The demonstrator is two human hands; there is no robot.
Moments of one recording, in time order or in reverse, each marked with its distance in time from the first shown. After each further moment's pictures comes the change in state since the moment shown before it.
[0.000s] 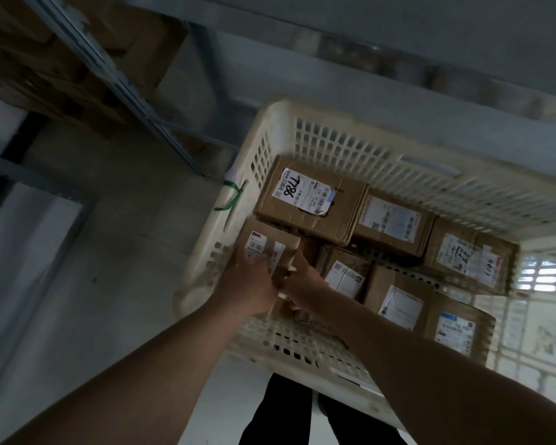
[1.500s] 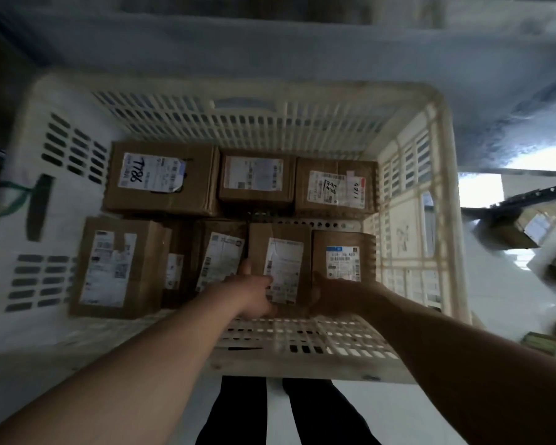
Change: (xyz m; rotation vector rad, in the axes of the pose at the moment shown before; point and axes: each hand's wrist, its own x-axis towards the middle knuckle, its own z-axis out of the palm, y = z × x) left_hand -0.020 0.188 0.124 0.394 -0.544 0.213; right_hand -0.082 0.229 -0.170 -0.529 -0.109 0.281
